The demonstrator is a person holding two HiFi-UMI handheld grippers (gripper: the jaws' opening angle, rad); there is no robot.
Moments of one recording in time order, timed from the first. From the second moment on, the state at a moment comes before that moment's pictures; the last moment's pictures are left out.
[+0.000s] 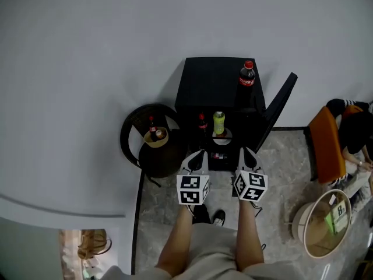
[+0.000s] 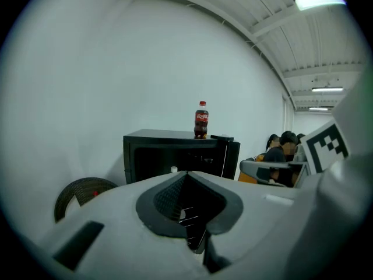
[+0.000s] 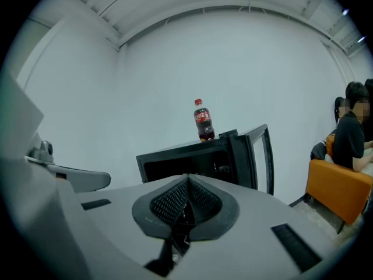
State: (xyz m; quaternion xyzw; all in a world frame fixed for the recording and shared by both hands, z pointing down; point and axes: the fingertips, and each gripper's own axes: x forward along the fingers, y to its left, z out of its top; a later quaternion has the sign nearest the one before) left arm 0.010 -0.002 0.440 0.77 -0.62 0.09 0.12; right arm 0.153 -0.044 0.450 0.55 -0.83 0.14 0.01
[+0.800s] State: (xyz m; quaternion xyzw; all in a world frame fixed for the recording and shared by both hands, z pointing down) left arm 0.021 -0.015 0.413 0.78 -0.61 0.11 0.06; right arm 0.170 -0.051 0.414 0.54 -0.83 0.15 -0.05
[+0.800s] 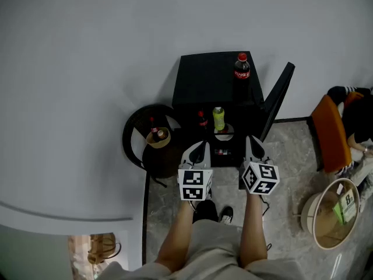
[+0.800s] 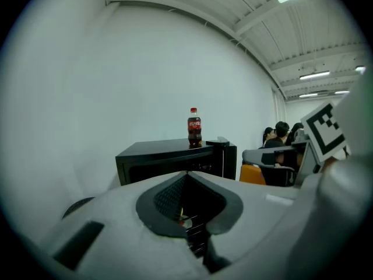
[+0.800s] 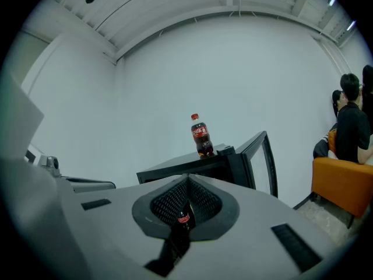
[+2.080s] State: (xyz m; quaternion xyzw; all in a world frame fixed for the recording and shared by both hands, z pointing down) left arm 0.049 -0.236 0.306 0.92 -0.39 -0.01 0.02; right arm 0.139 -0.262 0.318 0.66 -0.75 0.04 -0.01
